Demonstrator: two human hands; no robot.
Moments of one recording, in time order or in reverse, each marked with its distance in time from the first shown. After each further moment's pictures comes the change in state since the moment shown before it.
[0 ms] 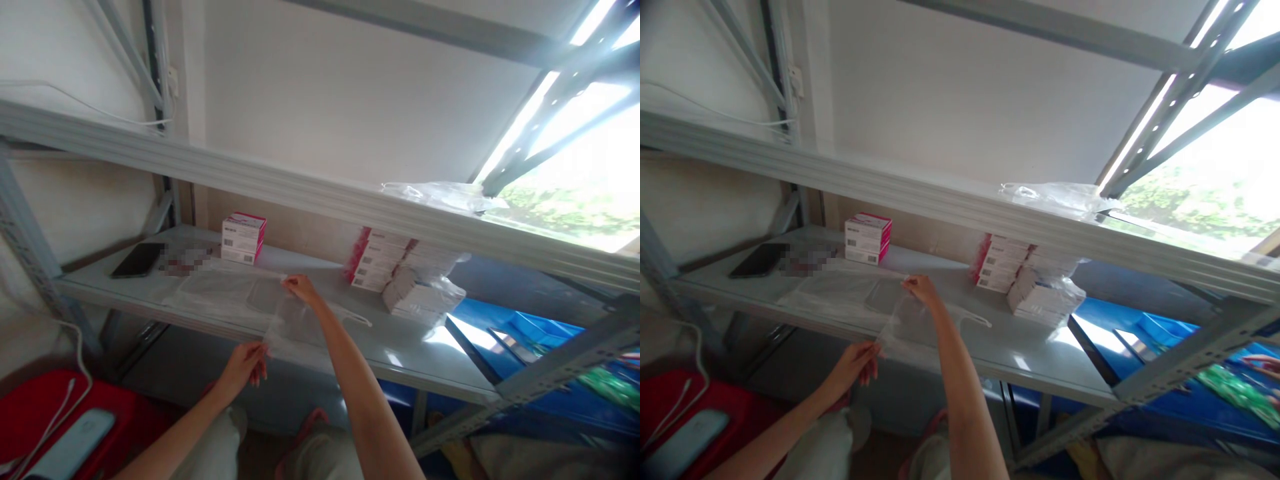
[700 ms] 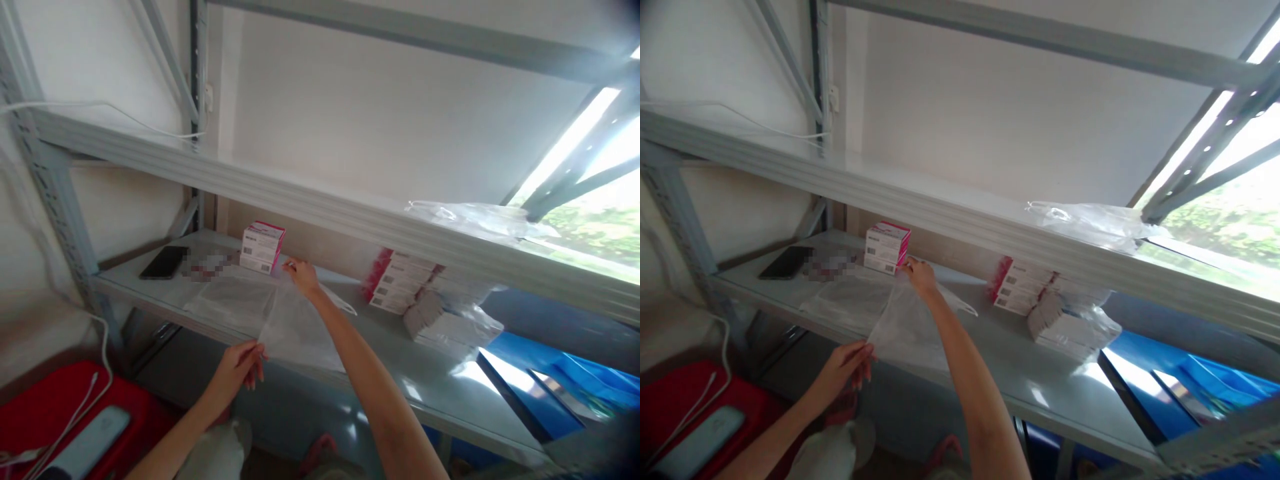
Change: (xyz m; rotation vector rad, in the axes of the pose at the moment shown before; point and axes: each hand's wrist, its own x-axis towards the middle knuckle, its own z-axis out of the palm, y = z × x) left_hand -0.021 0.043 -0.039 -0.005 0.130 0.133; right_hand 0.042 -0.099 -0.021 -0.362 0.175 -0.139
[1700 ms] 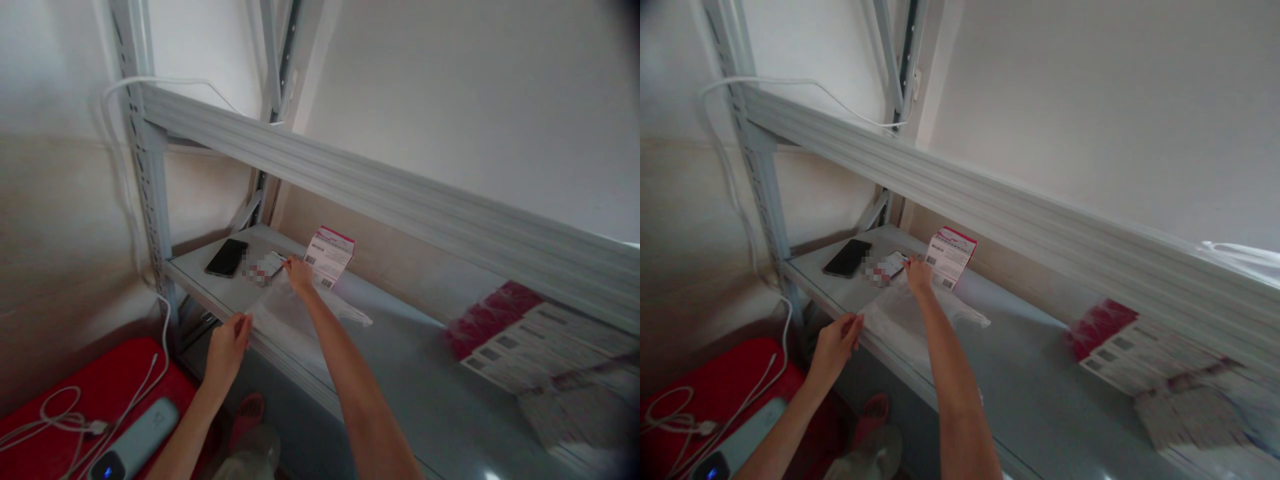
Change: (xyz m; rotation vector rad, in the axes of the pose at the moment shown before) left_hand 0.037 -0.020 -0.151 0.491 0.664 -0.033; right_hand 0.123 -0.115 0.163 -0.176 -0.117 -0.032
